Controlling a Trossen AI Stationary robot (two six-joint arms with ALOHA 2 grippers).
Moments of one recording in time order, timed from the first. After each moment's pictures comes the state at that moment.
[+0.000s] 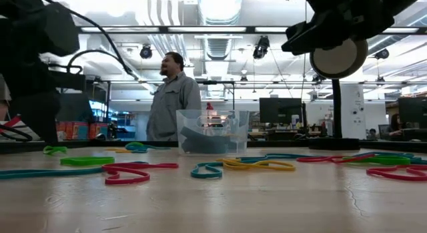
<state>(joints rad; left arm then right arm) -0.21 0.99 0.41 -0.83 -0.41 -0.89 -0.16 1.01 0.59 -0.04 -0.34 -0.35</state>
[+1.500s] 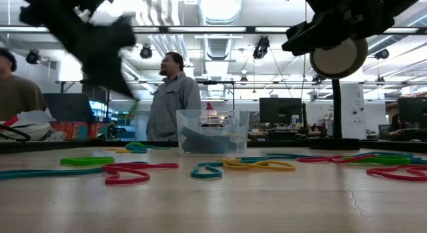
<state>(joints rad) -0.12 1.08 0.58 -0.25 -0.33 -0.41 -0.16 1.01 0.58 -0.02 -0.34 -0.32</state>
